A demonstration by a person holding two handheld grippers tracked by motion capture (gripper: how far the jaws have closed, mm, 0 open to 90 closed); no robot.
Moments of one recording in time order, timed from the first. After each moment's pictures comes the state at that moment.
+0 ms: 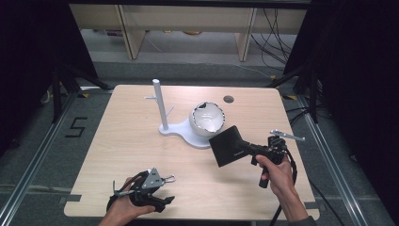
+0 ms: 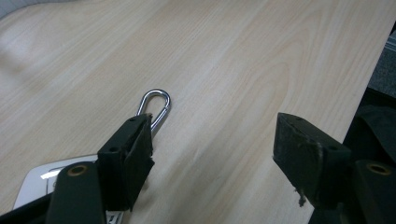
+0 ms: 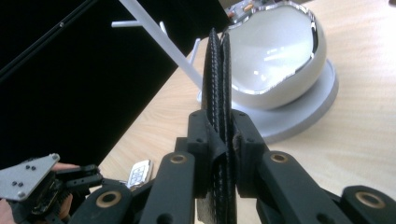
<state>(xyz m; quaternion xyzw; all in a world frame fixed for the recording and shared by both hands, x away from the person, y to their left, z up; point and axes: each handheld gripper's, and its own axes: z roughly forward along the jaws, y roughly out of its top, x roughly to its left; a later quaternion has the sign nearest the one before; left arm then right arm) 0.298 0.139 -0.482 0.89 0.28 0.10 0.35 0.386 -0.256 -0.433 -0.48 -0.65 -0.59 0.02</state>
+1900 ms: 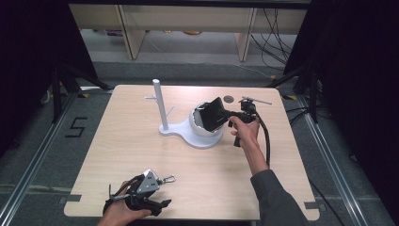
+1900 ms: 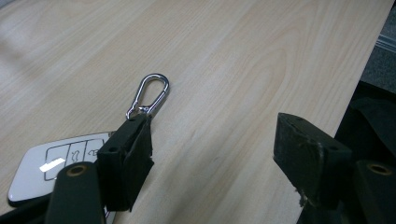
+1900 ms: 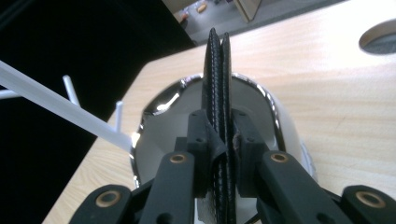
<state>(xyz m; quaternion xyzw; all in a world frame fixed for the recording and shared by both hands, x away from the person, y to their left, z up) 0.292 0.150 -0.487 0.89 0.27 0.11 0.35 0.525 -0.197 -0.442 -0.55 -0.64 -0.54 -0.01</state>
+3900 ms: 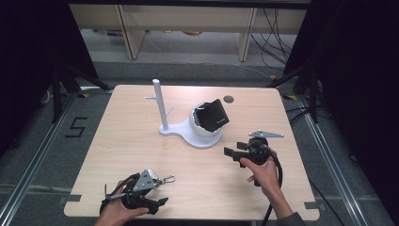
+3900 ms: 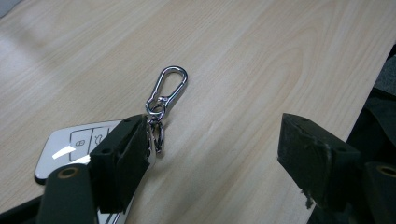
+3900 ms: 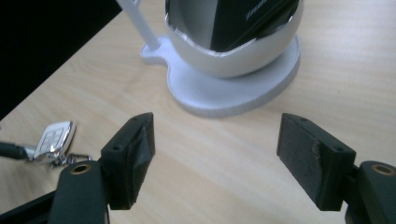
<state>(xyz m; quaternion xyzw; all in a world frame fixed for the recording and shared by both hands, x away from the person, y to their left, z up) 0.294 0.160 -0.486 0.88 0.29 0.12 0.35 0.397 -0.222 -0.456 -0.48 -0.74 -0.47 -0.06</state>
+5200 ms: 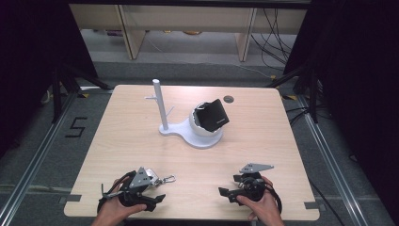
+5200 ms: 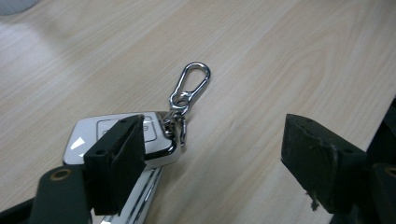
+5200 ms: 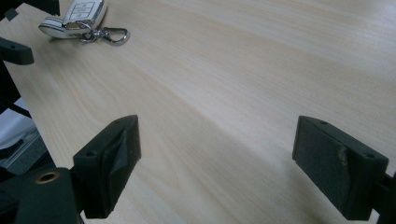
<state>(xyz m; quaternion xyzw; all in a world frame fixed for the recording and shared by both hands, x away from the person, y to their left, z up) 0.300 0.170 -0.489 0.87 0.32 0.13 0.36 0.321 -0.210 -0.498 -0.42 -0.81 -0.40 -0.01</state>
